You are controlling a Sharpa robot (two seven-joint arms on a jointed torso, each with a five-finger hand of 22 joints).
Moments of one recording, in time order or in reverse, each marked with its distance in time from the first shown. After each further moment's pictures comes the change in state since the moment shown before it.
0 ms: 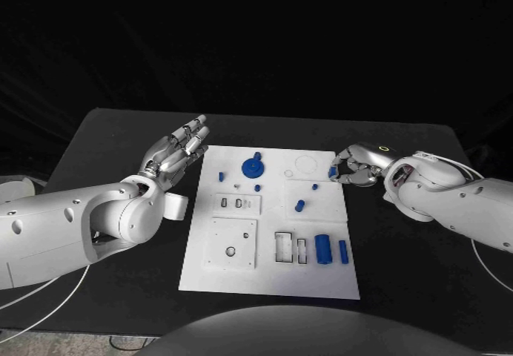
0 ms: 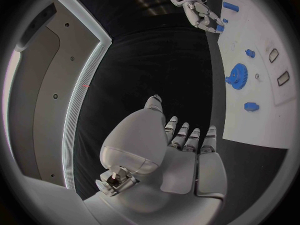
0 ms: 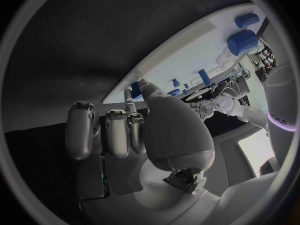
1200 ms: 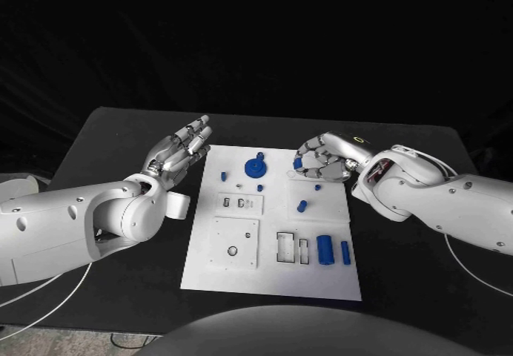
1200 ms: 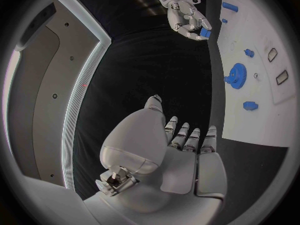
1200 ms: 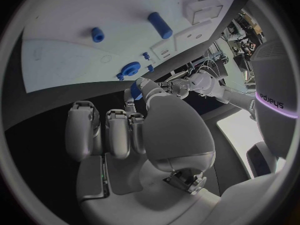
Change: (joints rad) left arm 0.000 0.000 0.000 -0.005 0.000 0.005 -0.010; left_hand 0.000 0.000 0.000 0.000 0.000 0.000 0.000 0.000 0.000 -0.004 0.004 0.000 0.000 0.000 0.000 0.000 0.000 0.000 -0.004 0.004 0.000 0.001; right arm 0.045 0.053 0.001 0.188 0.118 -0.072 0.056; right_hand -0.002 0.026 0.013 0.016 0.150 -0.055 -0.006 0.104 0.121 -0.001 -0.015 0.000 0.000 0.000 -0.015 -0.006 0.001 0.000 0.004 -0.011 -0.004 0.000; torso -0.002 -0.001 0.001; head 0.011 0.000
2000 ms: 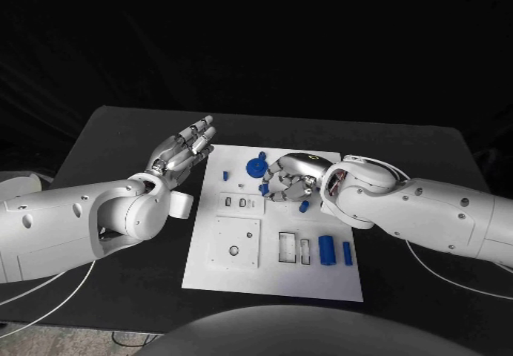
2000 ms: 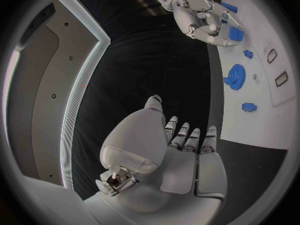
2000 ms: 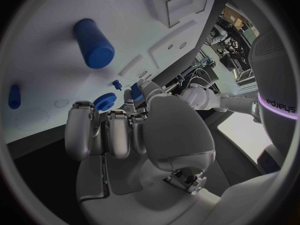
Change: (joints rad) left arm 0.000 0.005 0.000 -0.002 0.000 0.000 -0.008; left_hand 0.000 0.000 0.000 0.000 0.000 0.000 0.000 0.000 0.000 0.004 0.004 0.000 0.000 0.000 0.000 0.000 0.000 0.000 0.000 0.000 0.000 0.000; right arm -0.030 0.169 -0.001 -0.025 -0.021 0.189 -0.093; right_hand -0.018 0.000 0.001 0.012 0.000 -0.015 0.001 -0.018 0.012 0.000 0.000 0.000 0.000 0.000 0.000 0.000 0.000 0.000 0.000 0.000 -0.009 0.000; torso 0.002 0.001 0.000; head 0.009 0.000
